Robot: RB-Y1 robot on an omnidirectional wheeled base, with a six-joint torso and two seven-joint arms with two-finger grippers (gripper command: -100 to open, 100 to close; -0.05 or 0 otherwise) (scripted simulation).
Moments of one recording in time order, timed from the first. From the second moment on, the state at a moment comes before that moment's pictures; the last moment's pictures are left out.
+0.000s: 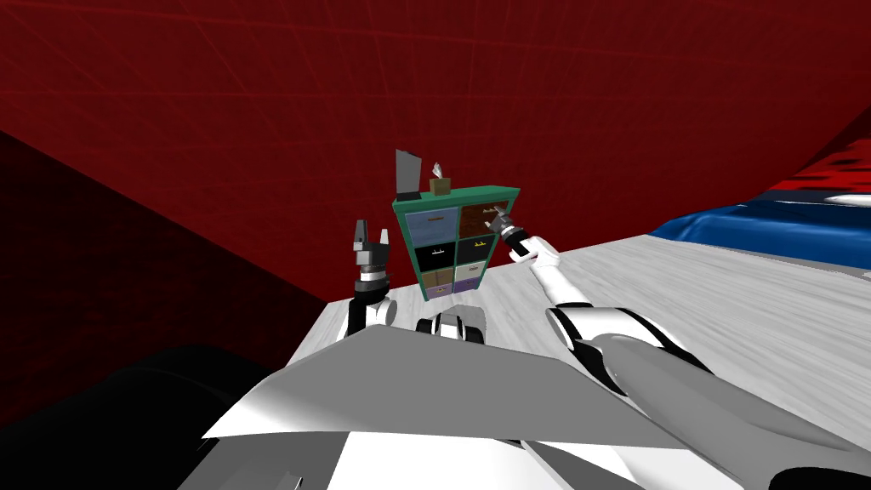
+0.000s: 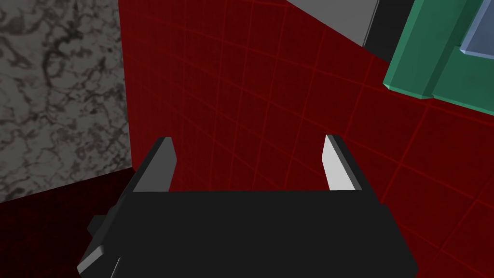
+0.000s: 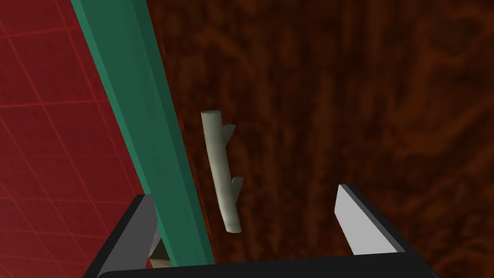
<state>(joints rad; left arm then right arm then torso) 0.47 -0.02 -0.07 -2.38 -0.03 -0.48 0.01 -0.65 -0.48 0.05 -1.07 0.73 -0.35 1.75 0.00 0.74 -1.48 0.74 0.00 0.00</state>
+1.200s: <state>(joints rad) 0.47 -0.02 -0.07 -2.38 -0.03 -0.48 0.01 -0.69 -0.53 0.09 -1.05 0.75 -0.35 1.75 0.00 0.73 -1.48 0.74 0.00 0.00</state>
